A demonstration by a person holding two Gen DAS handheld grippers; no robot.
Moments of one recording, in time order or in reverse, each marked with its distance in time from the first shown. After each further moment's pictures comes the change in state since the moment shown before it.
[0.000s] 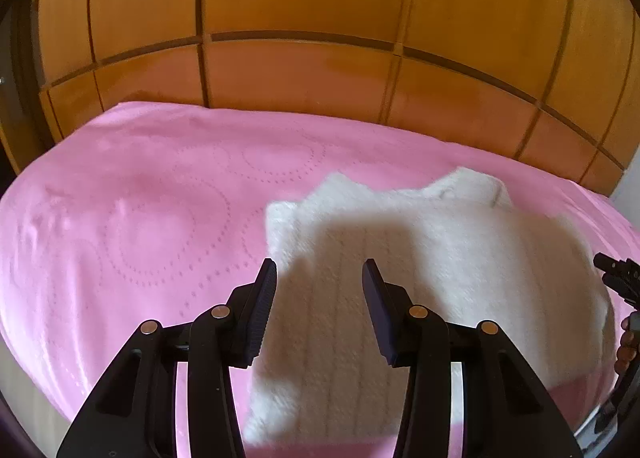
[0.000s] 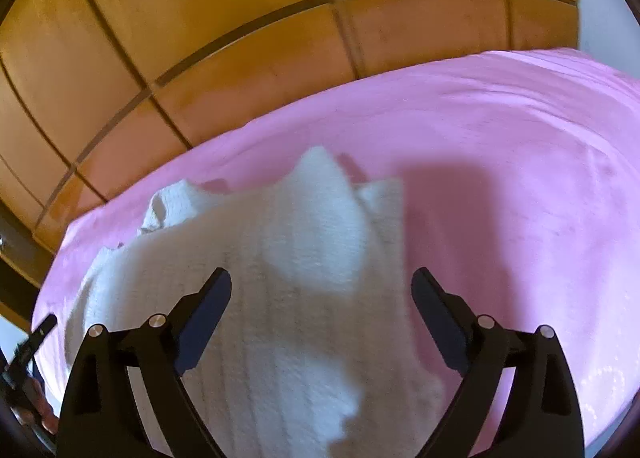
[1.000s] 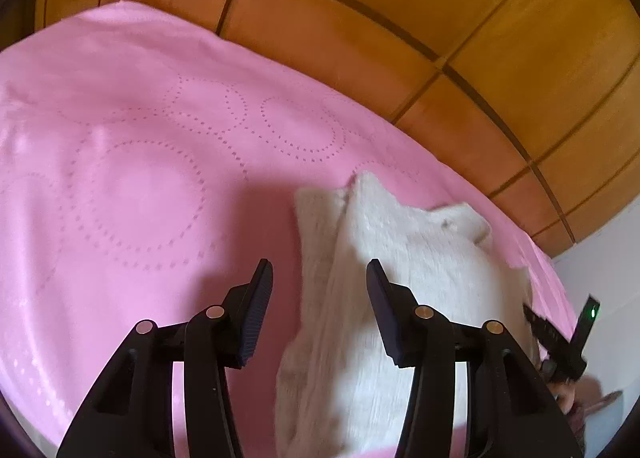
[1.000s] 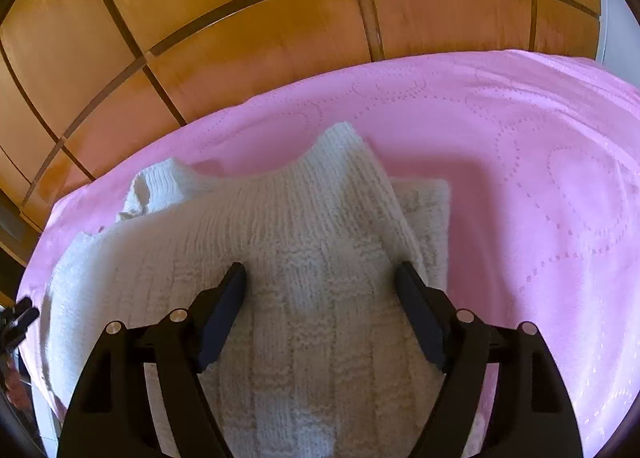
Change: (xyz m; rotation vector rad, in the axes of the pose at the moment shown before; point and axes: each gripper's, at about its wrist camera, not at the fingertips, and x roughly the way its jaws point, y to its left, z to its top) left arm 0.047 0.090 0.022 -0.309 0.152 -0.253; right arm 0.044 0.024 0.004 -0.087 0.048 -0.035
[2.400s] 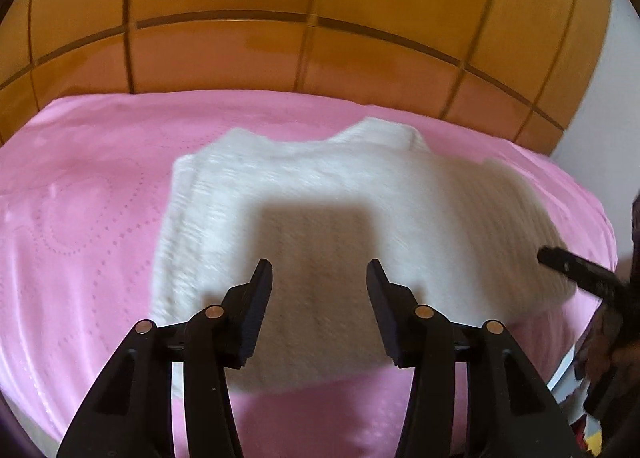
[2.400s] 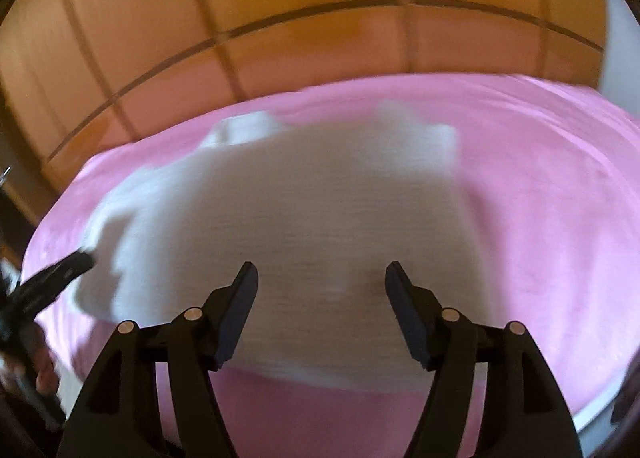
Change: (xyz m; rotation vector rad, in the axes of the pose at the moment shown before) left arm 0.000 -0.109 -0.107 0.425 -0.054 0.042; right arm -0.070 0.034 -0.068 -0.096 -0.039 0.018
